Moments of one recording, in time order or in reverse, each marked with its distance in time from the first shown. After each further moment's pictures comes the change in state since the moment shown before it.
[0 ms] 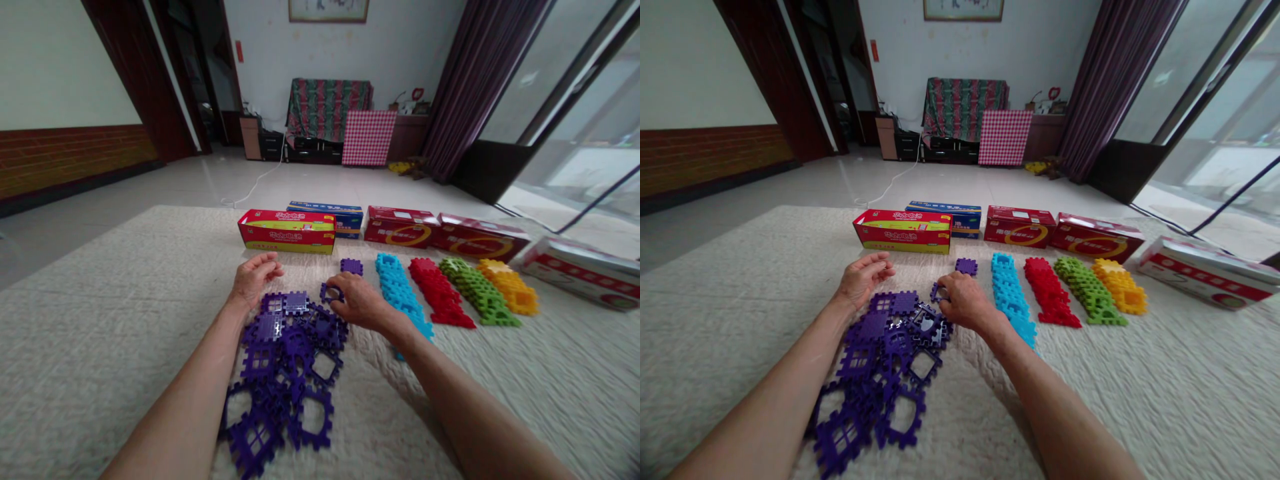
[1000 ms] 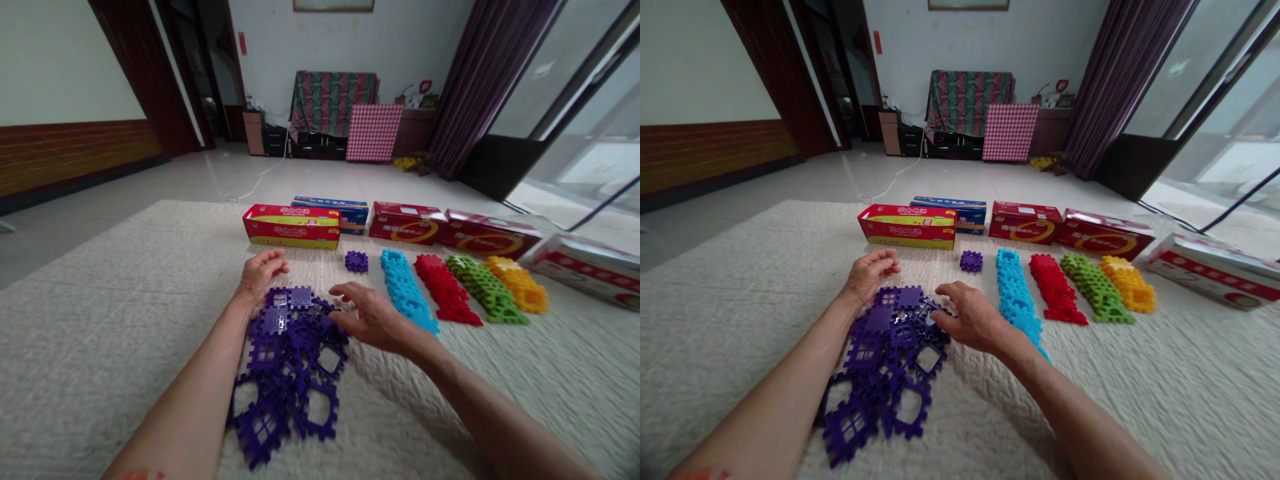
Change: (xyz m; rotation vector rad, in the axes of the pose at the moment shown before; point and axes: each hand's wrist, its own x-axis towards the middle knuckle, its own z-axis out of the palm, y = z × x) left_hand 0.000 -0.004 0.000 0.061 -0.021 0.032; right_hand -0.034 -0.023 -0.017 0.281 0.031 -0.018
